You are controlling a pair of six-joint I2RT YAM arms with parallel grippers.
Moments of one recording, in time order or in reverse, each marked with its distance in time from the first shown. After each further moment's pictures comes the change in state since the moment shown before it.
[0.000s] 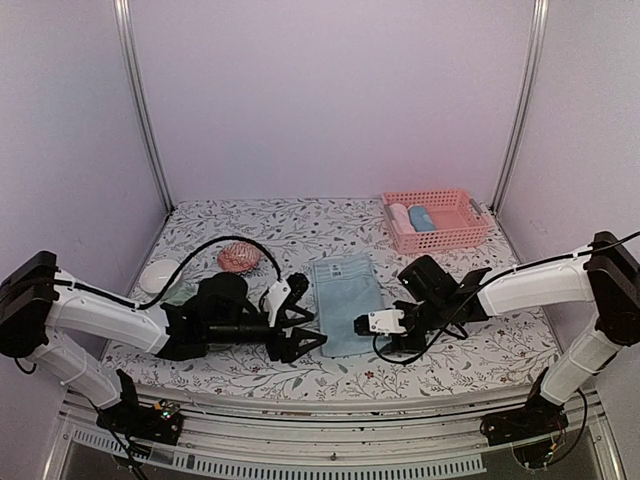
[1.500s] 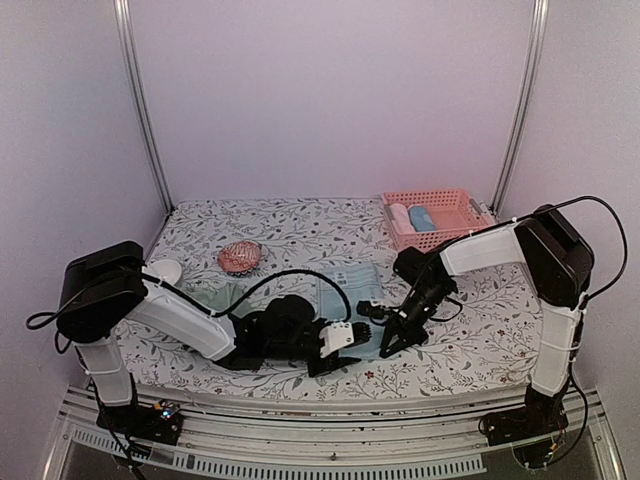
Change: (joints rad) left arm -0.131 0.417 0.240 0.047 -0.108 0.506; right arm -0.208 0.401 0.359 -0.545 -0.566 -0.058
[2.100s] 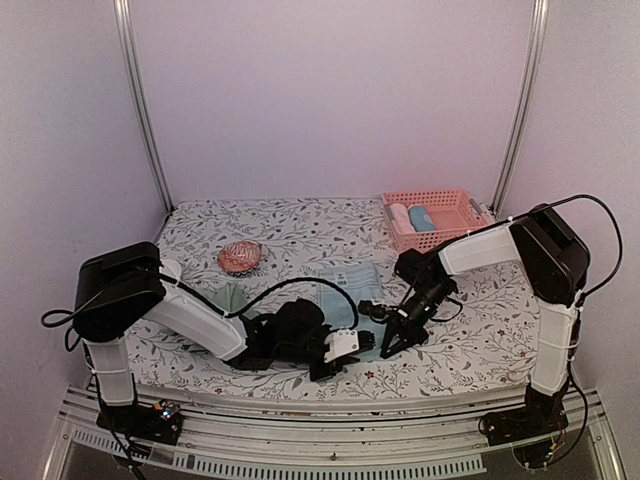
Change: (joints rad) left arm 0.006 0.090 0.052 -0.069 0.022 0.032; right arm -0.018 0.032 0.017 -0.034 -0.035 -0.007
